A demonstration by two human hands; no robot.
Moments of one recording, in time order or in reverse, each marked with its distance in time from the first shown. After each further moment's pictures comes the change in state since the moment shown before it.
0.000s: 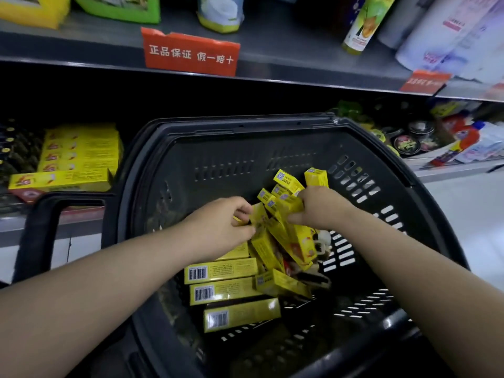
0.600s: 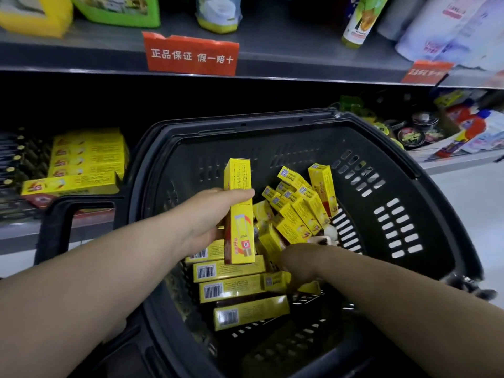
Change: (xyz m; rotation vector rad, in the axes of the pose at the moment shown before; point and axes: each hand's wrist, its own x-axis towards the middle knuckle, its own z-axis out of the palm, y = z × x) left_hand 0.003 0.007 -0.011 -0.898 0.022 -0.396; right_hand -0.018 -0.028 0.081 -0.330 -0.546 -0.441
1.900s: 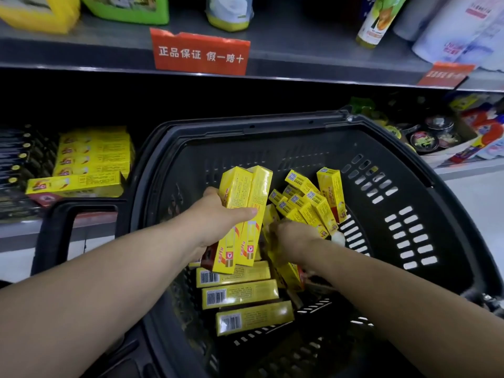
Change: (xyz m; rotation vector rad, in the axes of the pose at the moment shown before) left_hand 0.013 -0.008 -0.012 0.382 0.178 0.070; right_hand 0.026 0.003 -0.029 0.206 0.327 0.322
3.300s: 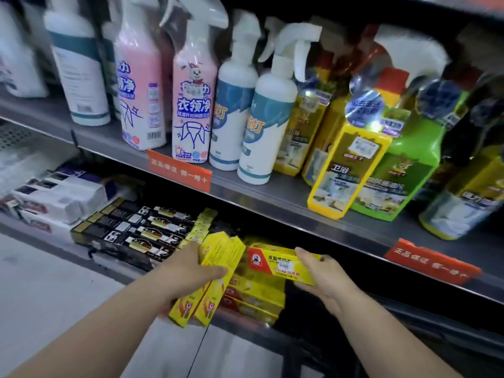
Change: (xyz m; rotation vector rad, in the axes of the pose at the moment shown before) left_hand -0.060 -0.087 -0.296 0.199 0.558 -0.058; right_hand 0.059 -0.236 -0.206 1.494 0.107 -0.147
